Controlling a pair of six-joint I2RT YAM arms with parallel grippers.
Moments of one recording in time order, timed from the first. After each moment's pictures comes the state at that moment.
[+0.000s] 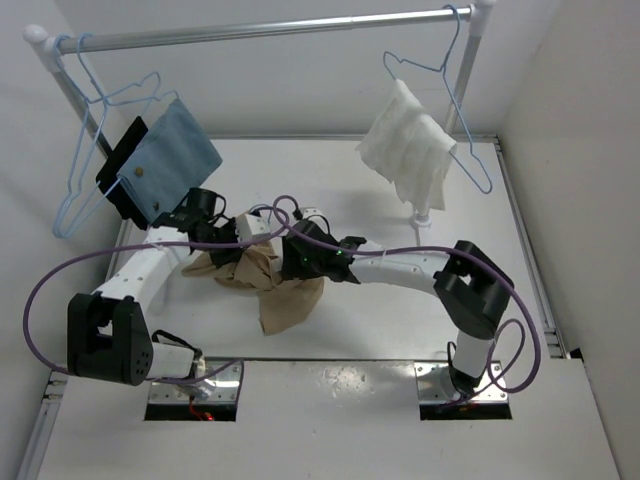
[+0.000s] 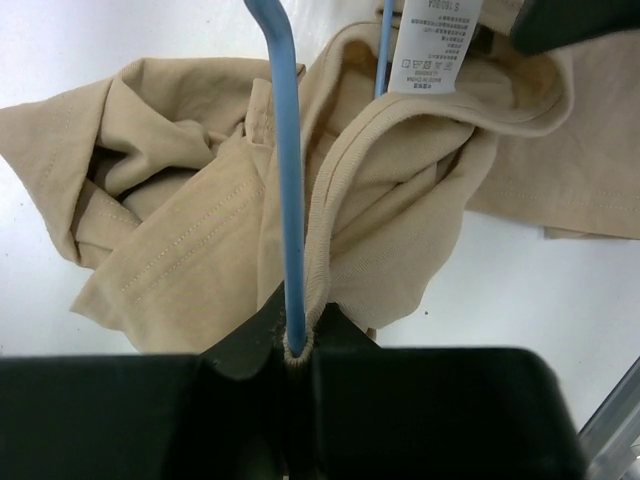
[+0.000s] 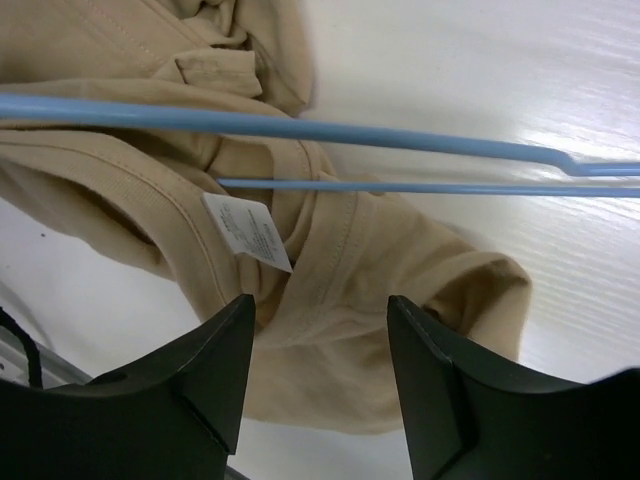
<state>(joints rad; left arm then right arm) -0.13 1.33 0.94 -0.74 0.44 0.96 0.96 1.80 1.15 -0.18 0.17 0.73</state>
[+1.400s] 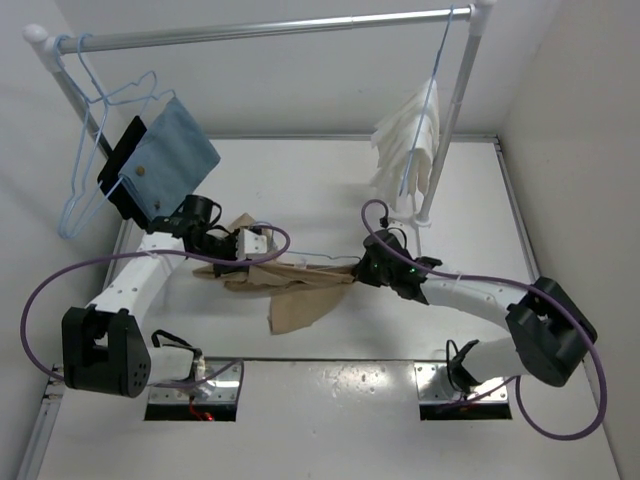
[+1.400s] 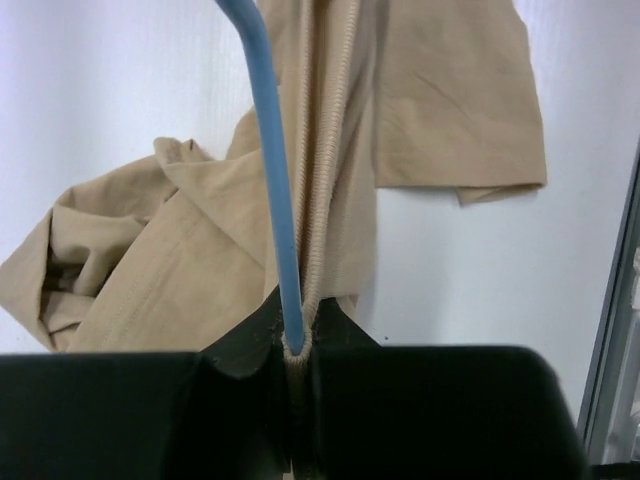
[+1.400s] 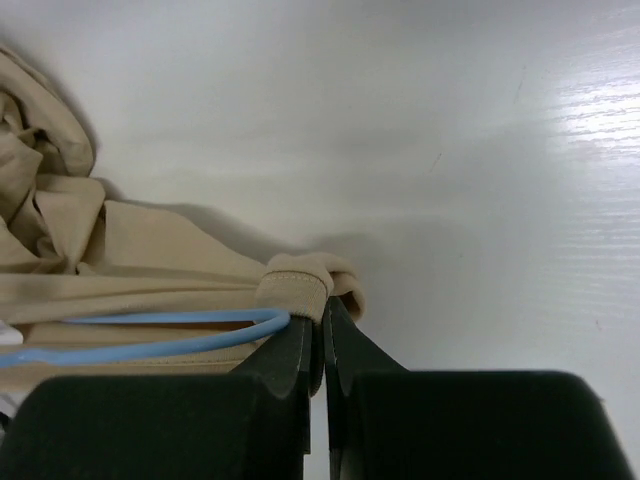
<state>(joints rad) -0.11 1.27 0.93 -0.88 0.67 1.23 0.73 1.37 0.62 -0.09 0.23 0.89</state>
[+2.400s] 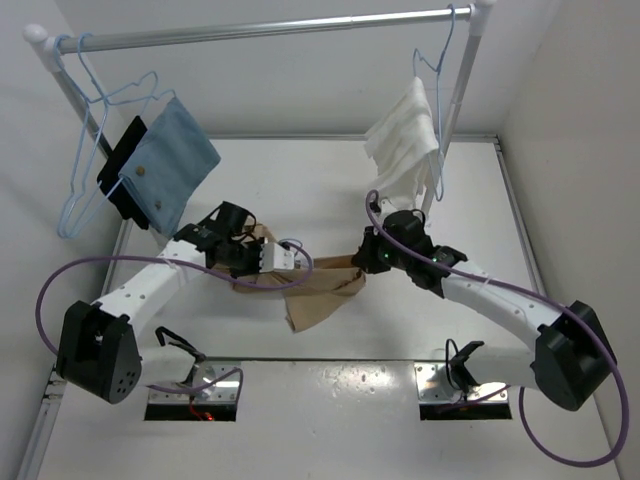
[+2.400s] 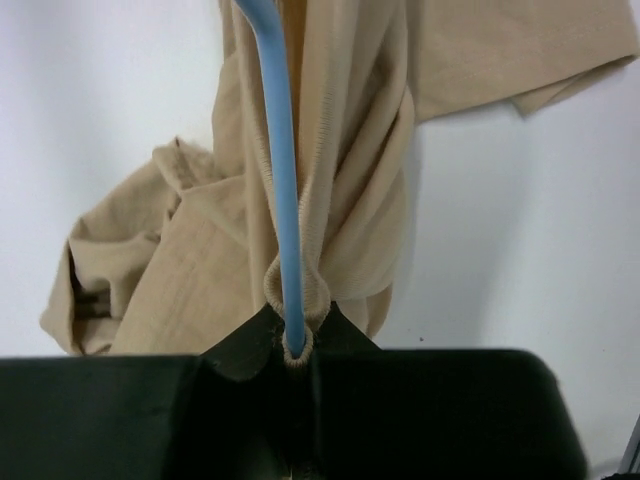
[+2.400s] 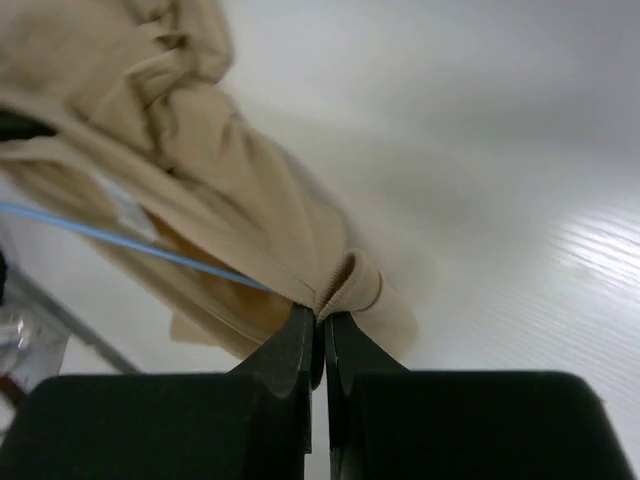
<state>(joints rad) -0.37 1.26 0.88 -0.73 0.38 1.13 0.62 1.23 0.70 -0.14 -0.07 0.45</state>
